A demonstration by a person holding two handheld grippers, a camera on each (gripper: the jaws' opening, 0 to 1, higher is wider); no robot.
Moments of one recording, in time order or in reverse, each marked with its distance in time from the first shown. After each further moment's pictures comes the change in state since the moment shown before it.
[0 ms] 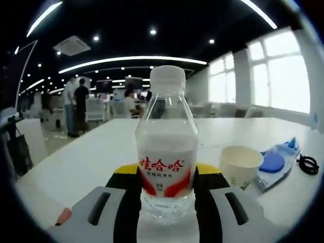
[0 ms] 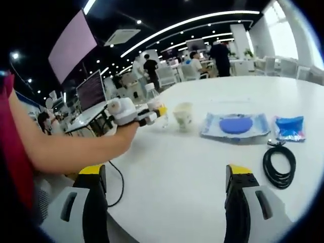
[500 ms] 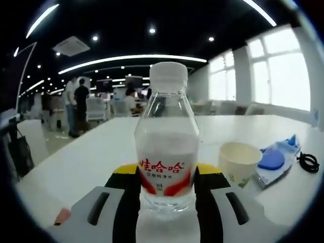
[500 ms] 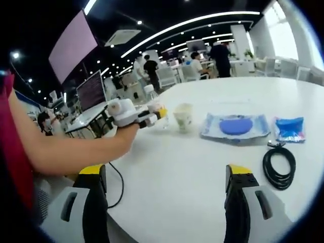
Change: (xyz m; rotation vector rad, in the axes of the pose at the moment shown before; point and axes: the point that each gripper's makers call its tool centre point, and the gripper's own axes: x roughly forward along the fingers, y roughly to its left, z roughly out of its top) left arm -0.003 0.001 -0.004 0.005 0.032 0.002; right arm 0.001 0.000 0.001 -0.006 -0.005 0.001
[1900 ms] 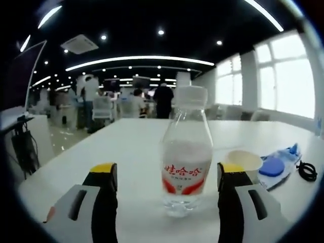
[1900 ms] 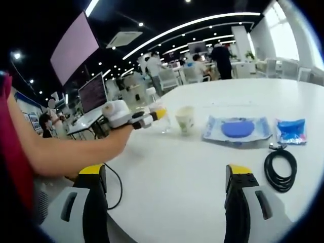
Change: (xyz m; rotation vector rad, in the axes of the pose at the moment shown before) left arm -0.020 0.024 0.016 -0.041 -0.017 0.063; right arm 0.000 0.003 0.006 -0.001 -0.020 0.015
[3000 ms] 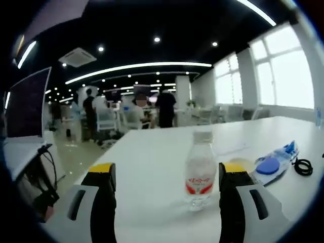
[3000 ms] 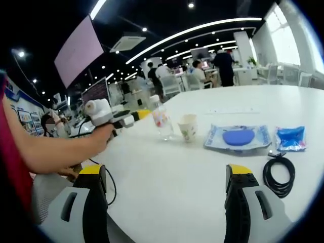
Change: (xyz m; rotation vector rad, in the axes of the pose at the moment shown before) left arm -0.050 0.032 0.053 0.091 -0.036 0.008; right arm -0.007 0.006 0.014 -0.024 -0.054 0.011
